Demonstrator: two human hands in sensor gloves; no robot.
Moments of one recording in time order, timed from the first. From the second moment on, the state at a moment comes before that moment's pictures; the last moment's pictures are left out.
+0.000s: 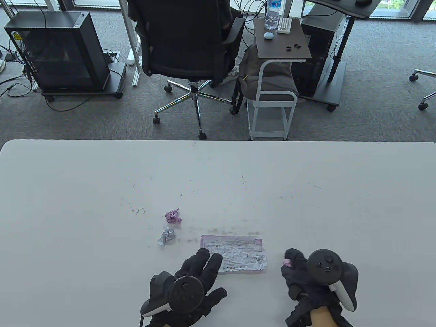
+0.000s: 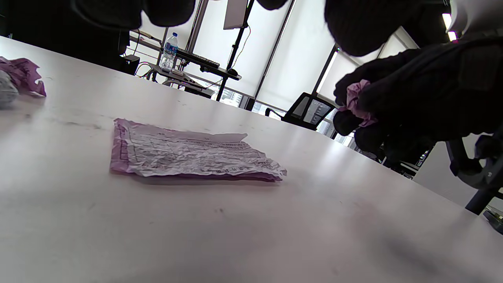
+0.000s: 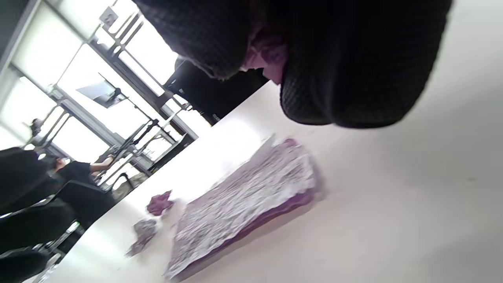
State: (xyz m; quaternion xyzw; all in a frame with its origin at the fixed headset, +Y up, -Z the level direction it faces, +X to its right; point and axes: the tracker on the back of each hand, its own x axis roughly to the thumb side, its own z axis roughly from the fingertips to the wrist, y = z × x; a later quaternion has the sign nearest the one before) left_hand -0.115 -0.693 -0.200 -0.08 -0.30 0.18 0.93; right_hand 0.166 -0.687 -0.222 0.05 0.08 0.93 0.35
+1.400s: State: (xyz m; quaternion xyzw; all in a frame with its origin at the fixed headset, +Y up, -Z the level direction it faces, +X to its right) left_hand -0.125 -0.714 -0.203 -0.09 -0.29 0.46 0.83; right_hand 0.098 -0.694 -0.192 0.28 -0.04 0.86 0.43
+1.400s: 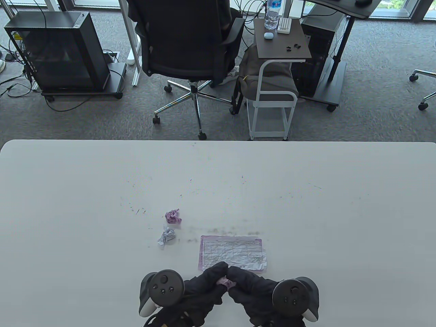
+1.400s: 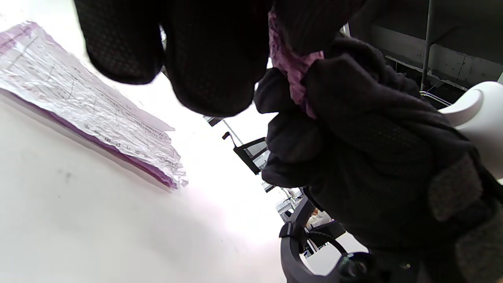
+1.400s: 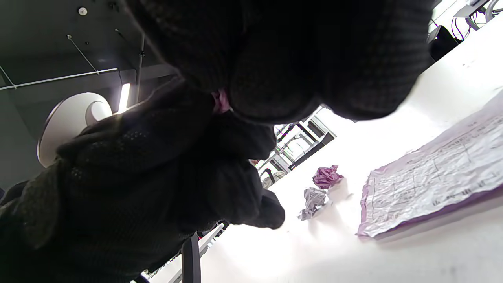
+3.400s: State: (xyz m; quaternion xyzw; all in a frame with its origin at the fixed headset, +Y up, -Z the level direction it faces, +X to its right) left_hand -0.122 -0.708 -0.201 -0.07 -0.30 0.51 0.81; right_hand 0.099 -0.697 -0.192 0.30 -0.02 0.86 0.42
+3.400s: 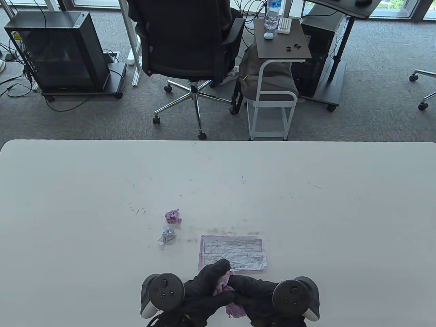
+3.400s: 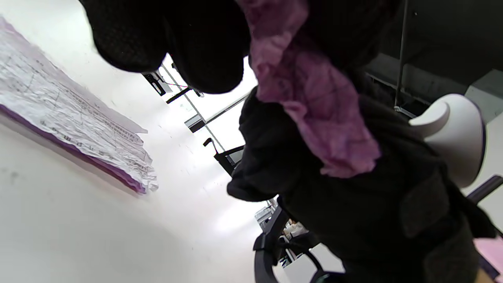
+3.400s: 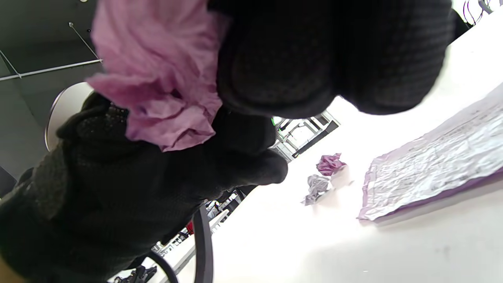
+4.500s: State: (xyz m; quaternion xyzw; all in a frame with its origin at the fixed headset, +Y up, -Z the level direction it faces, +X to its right) left_hand -0.138 -0.719 -0.209 -0.06 -0.20 0.57 0.80; right_hand 0.125 -0.705 -0.204 0.18 -0.05 0.85 0.50
